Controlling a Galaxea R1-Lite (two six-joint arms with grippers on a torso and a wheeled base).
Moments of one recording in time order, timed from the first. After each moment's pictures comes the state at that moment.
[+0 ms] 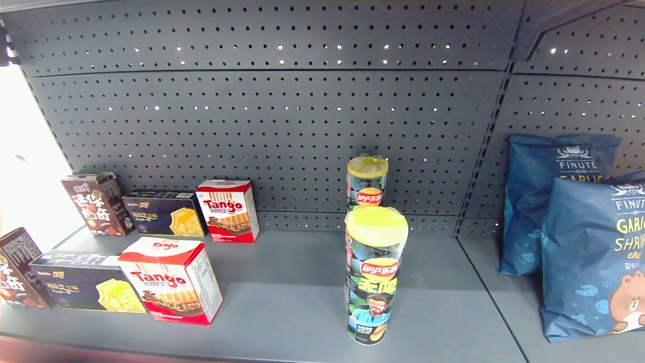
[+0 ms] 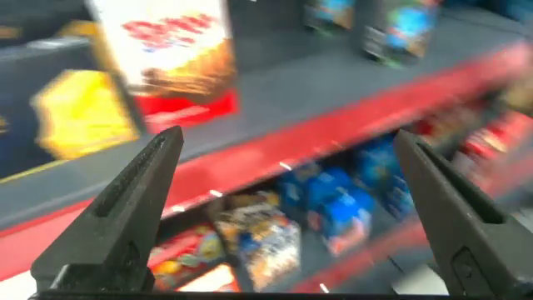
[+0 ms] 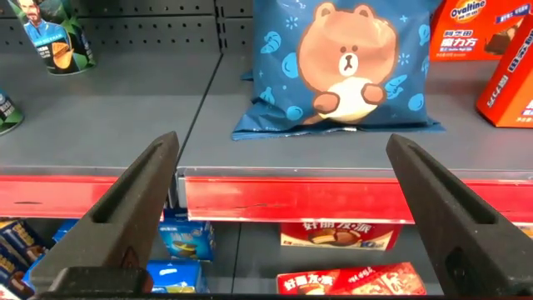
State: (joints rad) left arm -0.41 0.01 -0.06 0.04 0.00 0.03; right arm 0.00 0.00 0.00 0.00 -0.01 0.02
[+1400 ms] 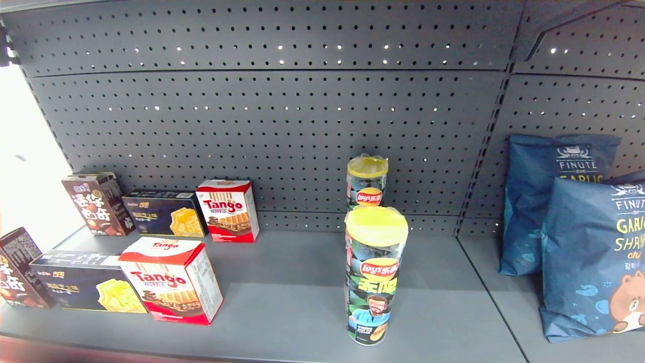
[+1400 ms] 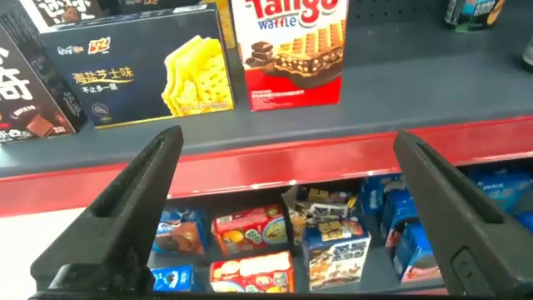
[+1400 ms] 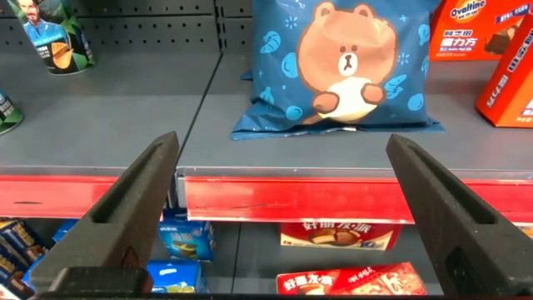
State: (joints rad) left arm 0.00 0.01 0.00 0.00 -0.13 0.06; right arm 0.00 0.00 0.00 0.00 -0.01 0.02
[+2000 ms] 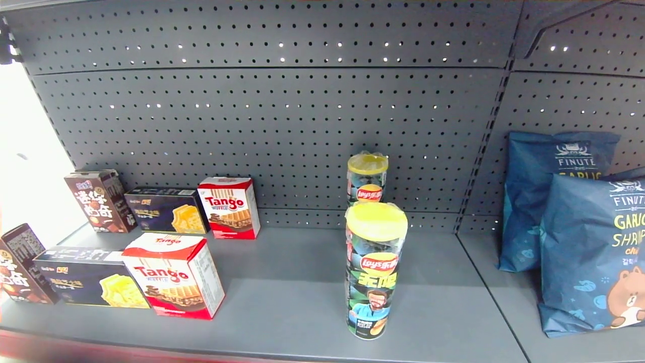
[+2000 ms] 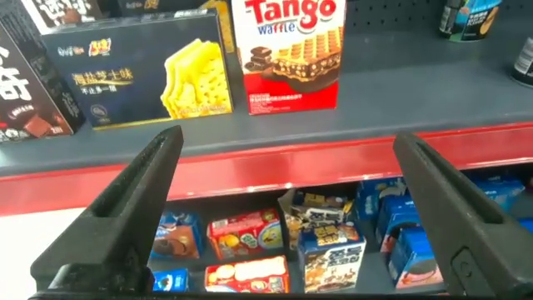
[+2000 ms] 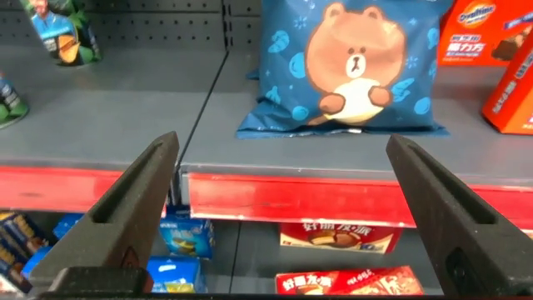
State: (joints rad) left arm 0.00 0.00 0.00 0.00 -0.13 0.05; right arm 0.00 0.00 0.00 0.00 0.01 0.00
